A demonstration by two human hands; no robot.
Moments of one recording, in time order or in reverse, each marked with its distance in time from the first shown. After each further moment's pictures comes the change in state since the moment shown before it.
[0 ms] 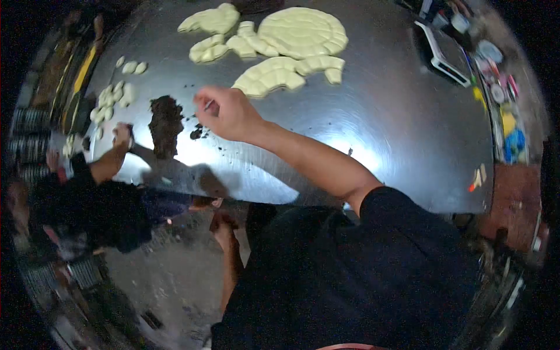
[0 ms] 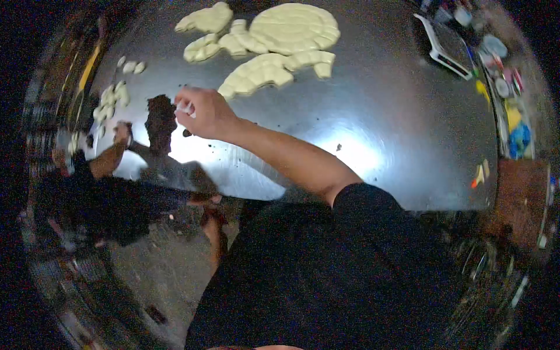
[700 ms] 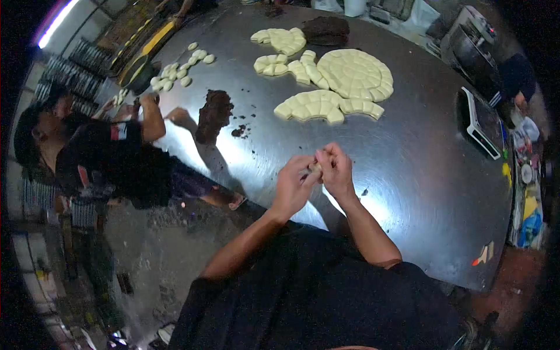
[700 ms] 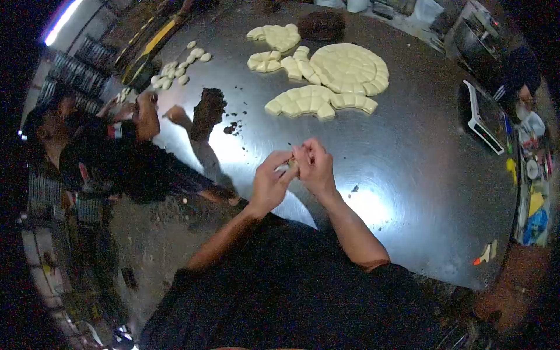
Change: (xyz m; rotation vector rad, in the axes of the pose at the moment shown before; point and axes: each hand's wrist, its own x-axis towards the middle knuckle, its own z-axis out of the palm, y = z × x) left_hand -0.039 0.226 0.135 -0.218 -0.505 0.432; right_hand -0.136 0.031 -0.099 -0.025 0.225 0.250
